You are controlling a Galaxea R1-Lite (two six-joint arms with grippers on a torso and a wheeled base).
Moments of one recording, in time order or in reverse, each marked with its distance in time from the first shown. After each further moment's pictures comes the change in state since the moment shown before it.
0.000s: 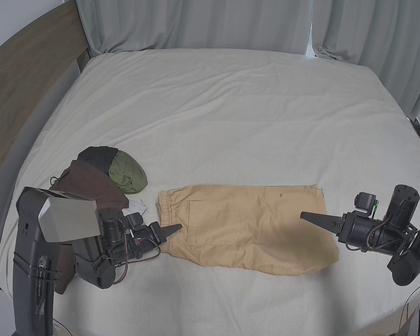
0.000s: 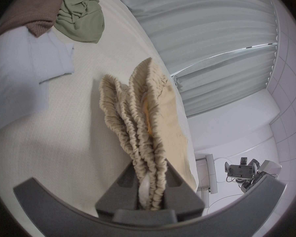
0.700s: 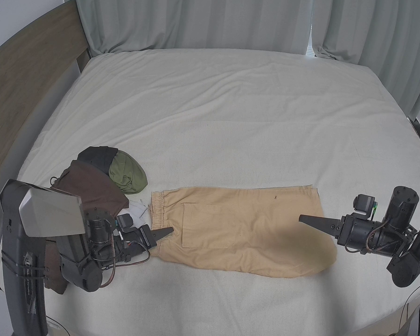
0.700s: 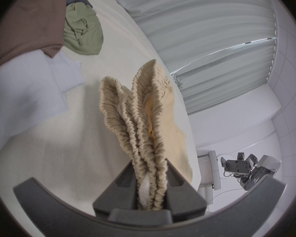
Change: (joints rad) left arm 0.029 -0.103 0.146 -0.002 -0.014 0.067; right arm 0.012 0.001 0.010 0.000 0.000 0.000
